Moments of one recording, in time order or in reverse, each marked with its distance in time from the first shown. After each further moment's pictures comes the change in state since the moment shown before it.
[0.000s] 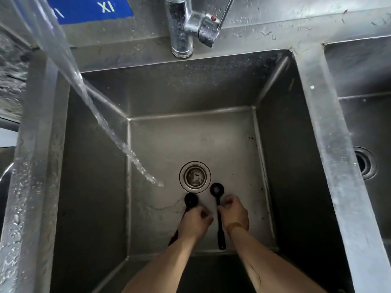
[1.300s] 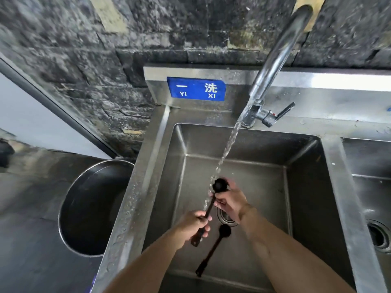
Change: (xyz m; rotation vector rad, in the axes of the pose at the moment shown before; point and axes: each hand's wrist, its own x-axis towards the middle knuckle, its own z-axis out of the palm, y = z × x) left_hand -0.112 -0.007 -0.201 -0.728 -0.146 -0.027; right_hand -0.110 -0.194 -0.006 0.645 -0.565 -0.180
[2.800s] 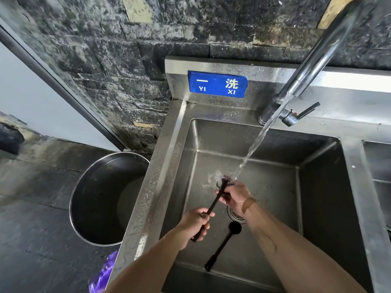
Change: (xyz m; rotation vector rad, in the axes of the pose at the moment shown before) left_hand -0.019 -0.020 -0.029 -0.105 0.061 0.011; right_hand 0.010 0.005 0.033 -0.028 0.080 0.064
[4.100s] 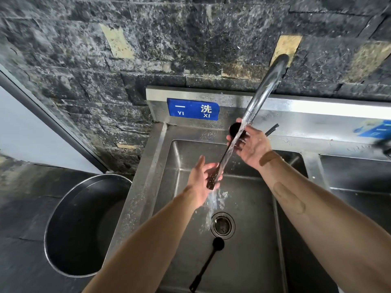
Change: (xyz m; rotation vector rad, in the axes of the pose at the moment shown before) left_hand 0.011 0.158 0.048 -0.537 -0.115 0.230; right_hand -0.080 -0.203 -0.024 0.279 -0.143 -0.393
